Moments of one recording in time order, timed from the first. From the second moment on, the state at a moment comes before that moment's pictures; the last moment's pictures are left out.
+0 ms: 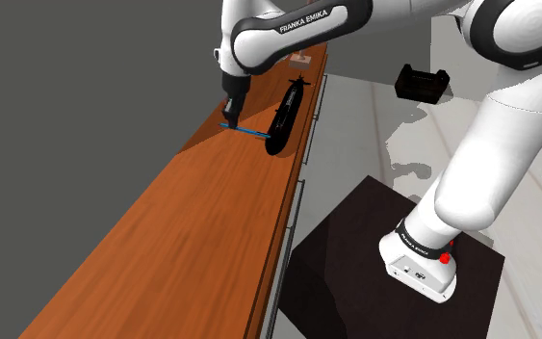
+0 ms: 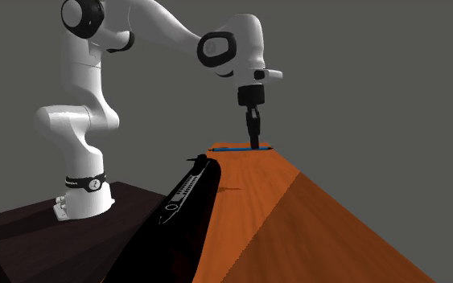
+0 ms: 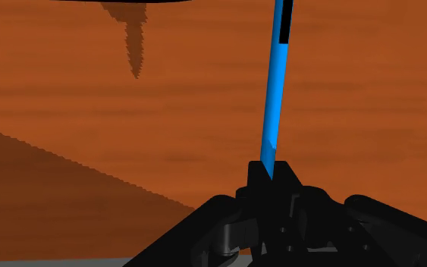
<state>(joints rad) 0.05 0.16 0.28 -1.90 0.00 2.14 -0.20</state>
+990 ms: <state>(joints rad) 0.06 0.23 0.27 -1.99 -0.02 2.31 -0.19</state>
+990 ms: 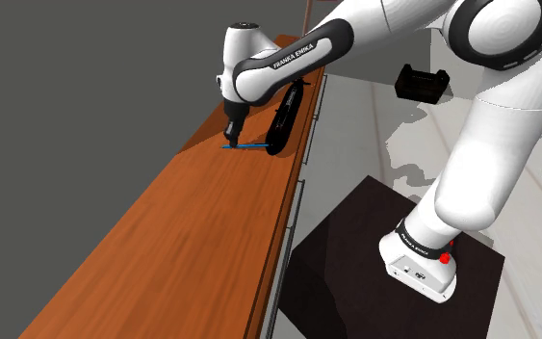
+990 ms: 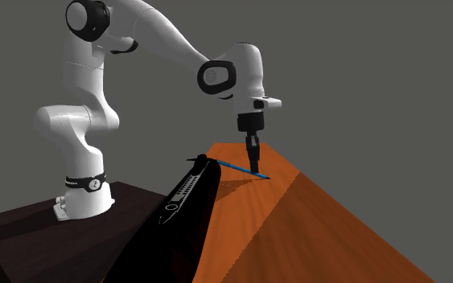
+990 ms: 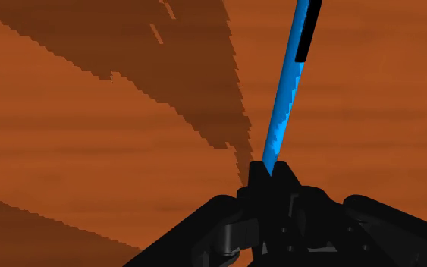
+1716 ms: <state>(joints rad) 0.06 0.24 0.27 -1.99 -0.03 2.31 -0.19</state>
